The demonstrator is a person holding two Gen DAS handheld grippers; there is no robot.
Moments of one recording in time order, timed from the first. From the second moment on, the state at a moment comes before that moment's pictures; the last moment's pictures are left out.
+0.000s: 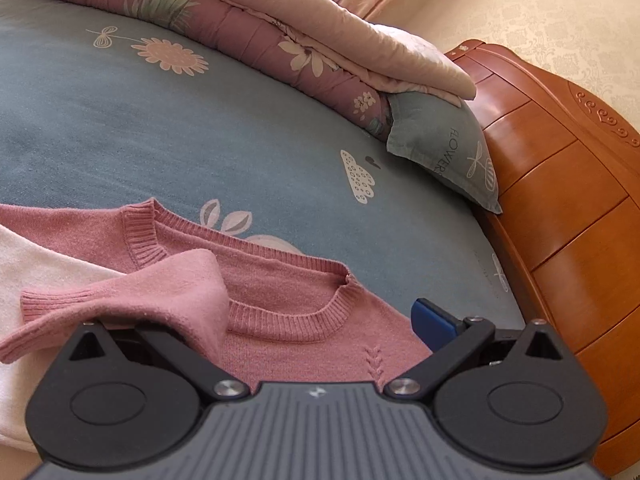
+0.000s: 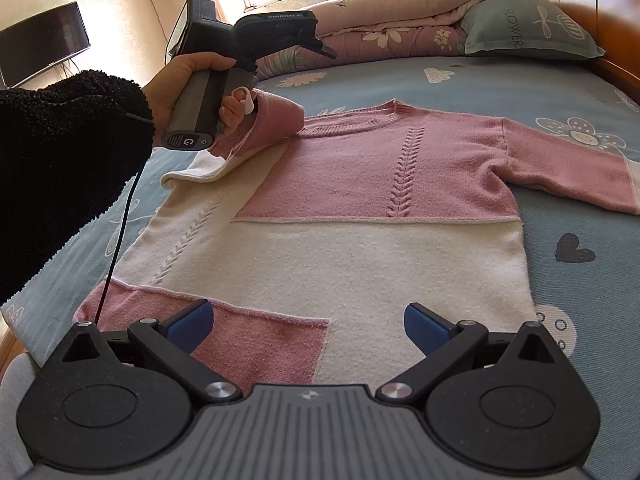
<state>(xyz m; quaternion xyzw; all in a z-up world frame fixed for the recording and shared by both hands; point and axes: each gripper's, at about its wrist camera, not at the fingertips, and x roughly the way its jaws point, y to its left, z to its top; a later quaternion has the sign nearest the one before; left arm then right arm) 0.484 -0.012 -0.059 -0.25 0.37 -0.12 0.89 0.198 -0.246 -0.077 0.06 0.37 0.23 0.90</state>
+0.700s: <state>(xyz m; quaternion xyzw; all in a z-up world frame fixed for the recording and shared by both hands) 0.446 -0.009 -0.094 -0.23 0.41 -0.14 0.87 0.196 -0.246 -0.074 0.06 0.37 0.23 0.90</state>
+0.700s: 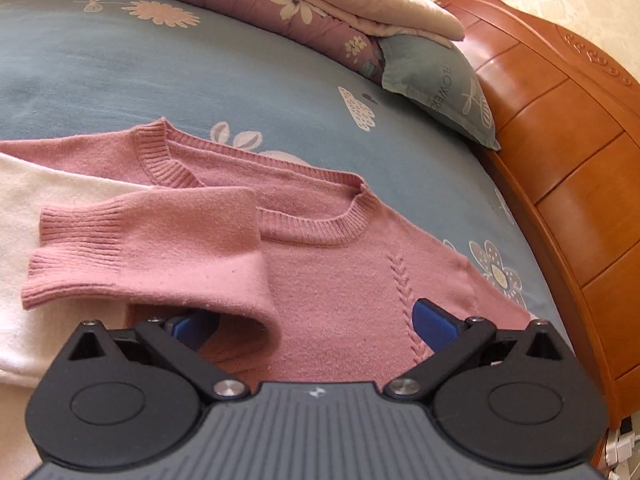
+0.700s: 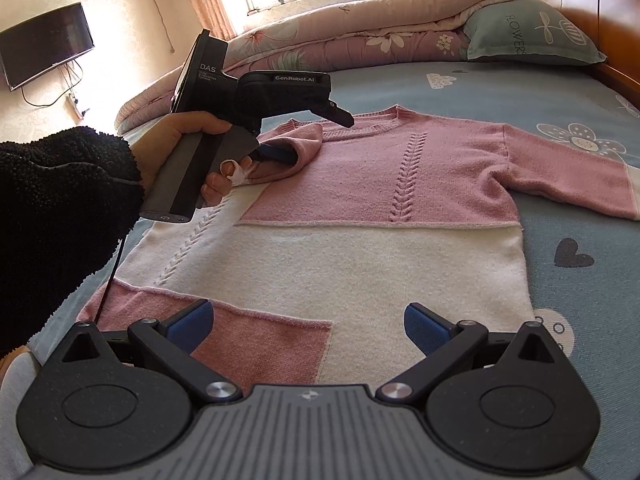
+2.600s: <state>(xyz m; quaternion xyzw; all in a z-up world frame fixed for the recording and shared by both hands) 0.441 -0.055 -0.034 -0.19 0.41 -0.26 0.86 0.205 -0.240 -0.090 0.03 0.40 0.21 0.89</state>
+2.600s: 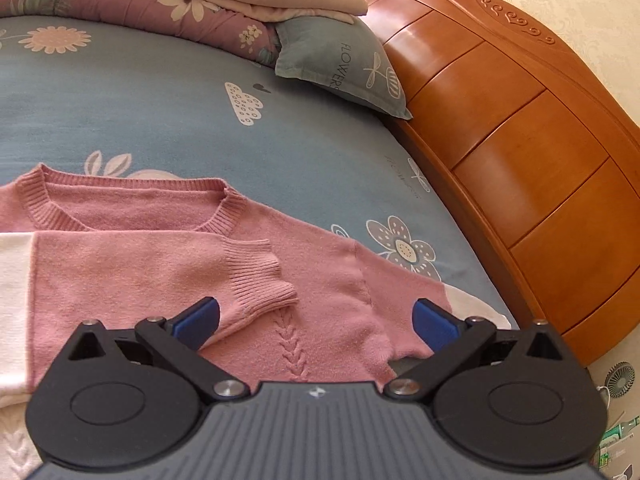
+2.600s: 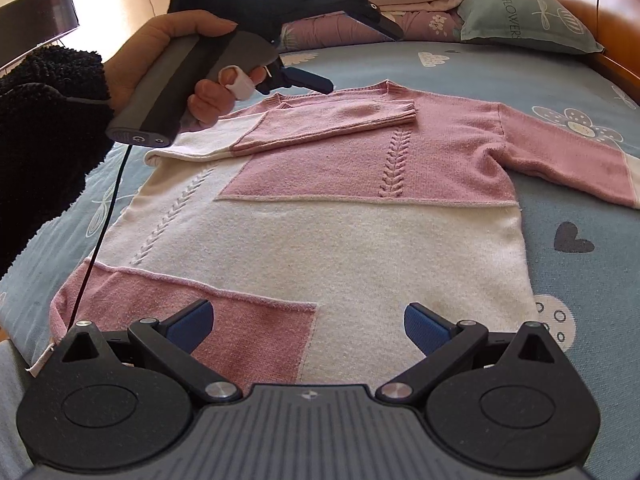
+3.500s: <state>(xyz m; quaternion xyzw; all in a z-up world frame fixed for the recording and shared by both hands) 0.377 0.132 -0.104 -0.30 0.43 -0.15 0.84 0.216 -0.209 -0.119 -0.06 0.39 0.16 0.90</state>
